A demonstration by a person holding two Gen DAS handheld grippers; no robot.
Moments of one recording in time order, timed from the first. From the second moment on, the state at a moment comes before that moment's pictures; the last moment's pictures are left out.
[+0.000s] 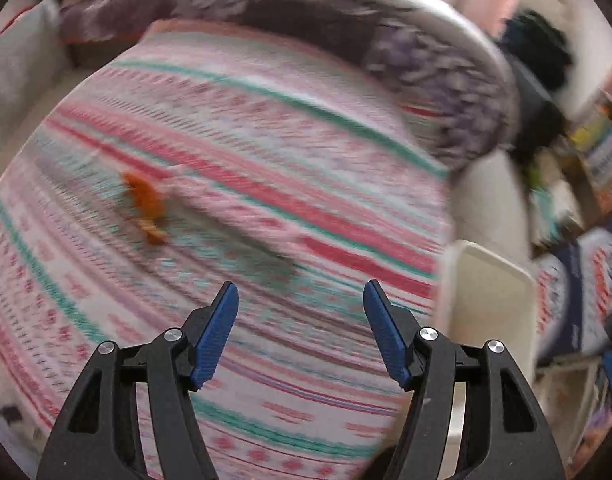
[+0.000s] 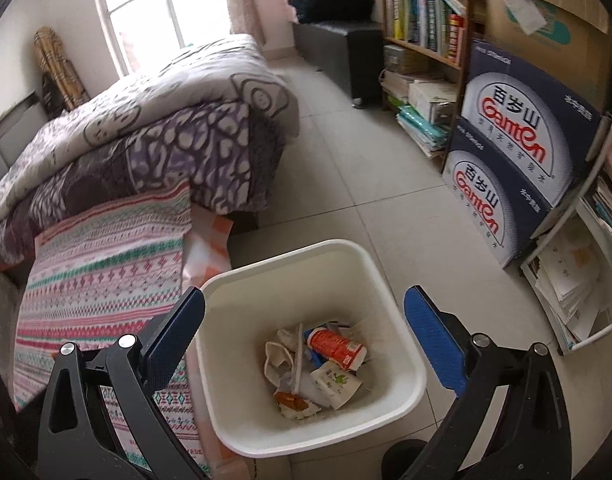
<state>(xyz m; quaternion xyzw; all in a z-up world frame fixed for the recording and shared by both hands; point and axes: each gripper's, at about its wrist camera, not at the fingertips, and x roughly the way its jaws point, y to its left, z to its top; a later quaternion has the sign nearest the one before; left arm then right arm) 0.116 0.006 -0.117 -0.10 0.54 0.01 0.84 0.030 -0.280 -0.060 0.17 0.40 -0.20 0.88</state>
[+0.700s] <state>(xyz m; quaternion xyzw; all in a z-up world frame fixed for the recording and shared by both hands) 0.164 0.105 -0.181 -0.09 0.56 0.08 0.82 0.082 -0.172 -0.091 0.08 0.45 -0.08 0.89</state>
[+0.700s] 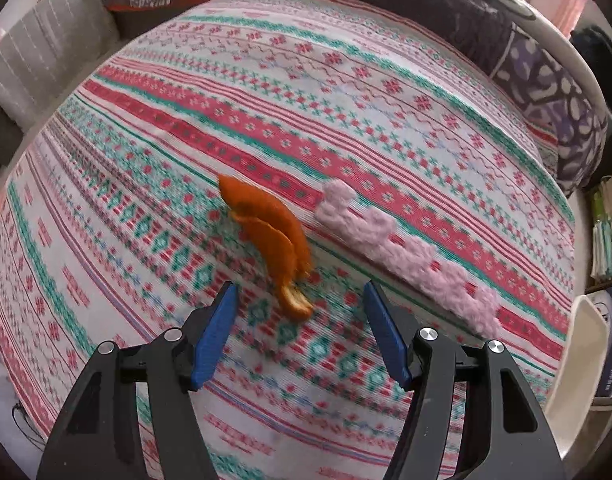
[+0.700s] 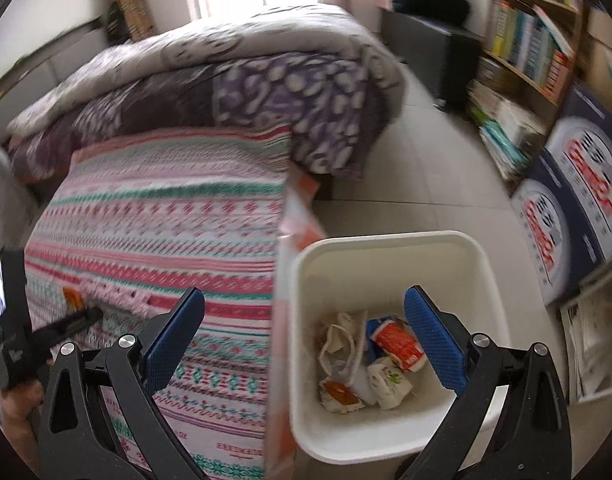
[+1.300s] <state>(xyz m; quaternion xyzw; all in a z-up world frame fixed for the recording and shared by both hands) 0.123 0.195 -0.162 -0.12 0.55 0.08 0.82 0.115 -0.038 -0.134 -0.04 0.46 0.08 0.88</state>
